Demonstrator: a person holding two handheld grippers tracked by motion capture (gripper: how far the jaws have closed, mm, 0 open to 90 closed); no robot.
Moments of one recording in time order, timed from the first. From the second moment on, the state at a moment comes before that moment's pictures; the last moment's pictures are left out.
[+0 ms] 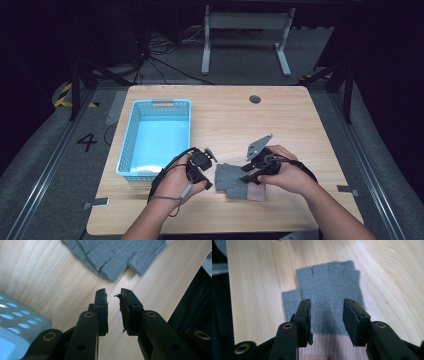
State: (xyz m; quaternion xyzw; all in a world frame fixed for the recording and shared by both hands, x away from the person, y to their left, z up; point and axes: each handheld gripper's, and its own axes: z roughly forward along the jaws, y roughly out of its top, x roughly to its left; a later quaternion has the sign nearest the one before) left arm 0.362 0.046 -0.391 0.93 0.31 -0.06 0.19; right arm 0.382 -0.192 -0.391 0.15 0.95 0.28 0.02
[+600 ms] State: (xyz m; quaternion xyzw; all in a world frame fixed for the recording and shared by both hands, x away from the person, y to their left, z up) left arm 0.364 0.039 -0.402 0.93 0.30 -0.08 0.21; right arm 0.378 -0.260 -0.405 0.26 0.91 0.31 0.04
